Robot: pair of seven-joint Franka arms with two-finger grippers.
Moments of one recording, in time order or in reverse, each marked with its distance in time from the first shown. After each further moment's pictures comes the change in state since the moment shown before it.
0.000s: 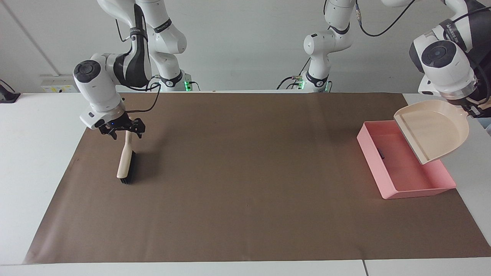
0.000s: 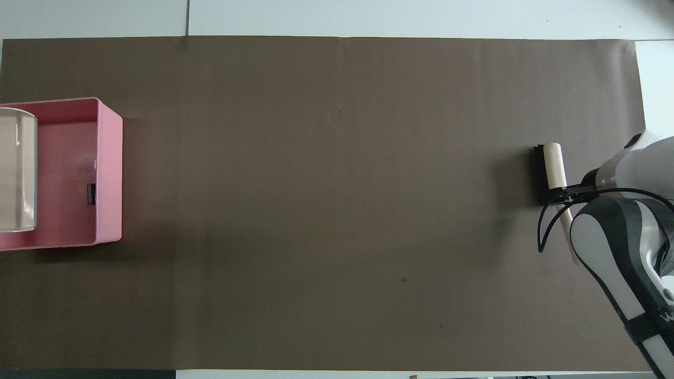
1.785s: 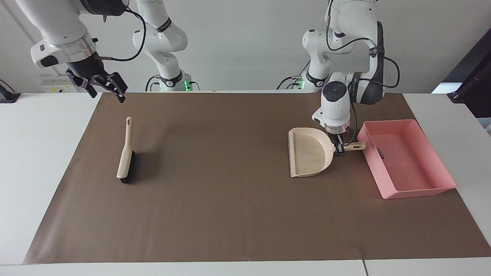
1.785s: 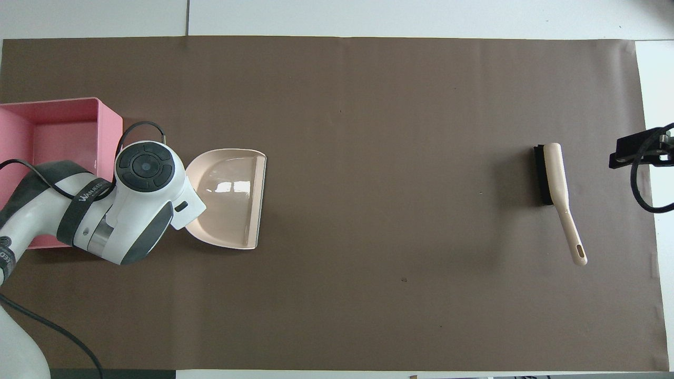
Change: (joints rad) left arm -0.412 0.133 -0.009 -0.297 -0.397 0.260 -0.268; right arm 0.225 0.007 -0.232 0.572 0.064 -0.551 0.207
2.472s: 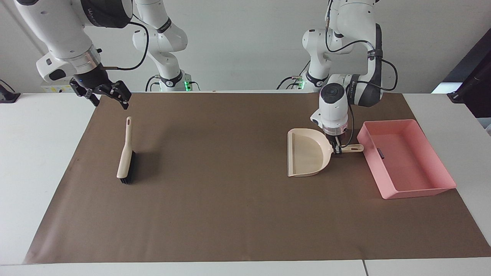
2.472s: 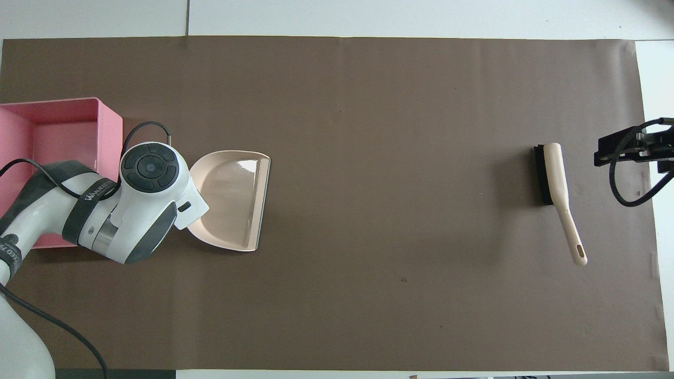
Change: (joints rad) left arm -0.005 0.008 0.001 0.001 0.000 0.020 0.014; right arm 0.001 0.042 0.013 0.002 -0.010 0.018 -0.042
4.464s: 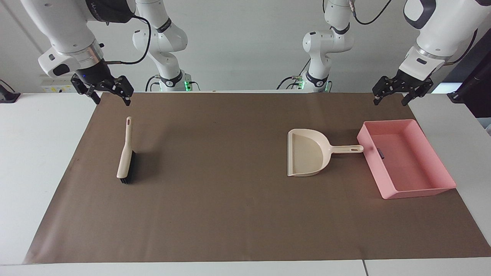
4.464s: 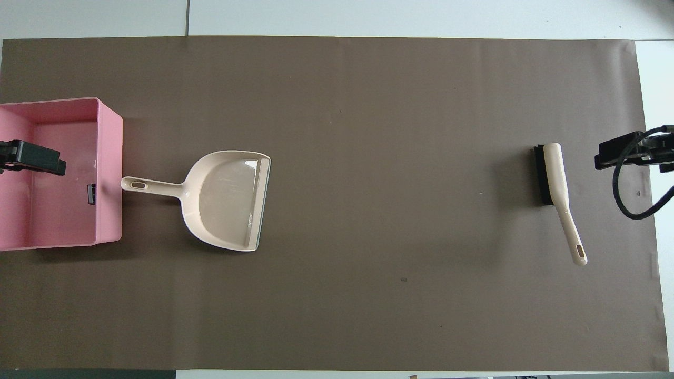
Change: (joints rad) left arm 0.254 -0.126 0.026 0.616 -0.441 -0.696 -1.094; right arm 0.001 -0.019 0.008 -0.007 -0.003 0.000 -0.054
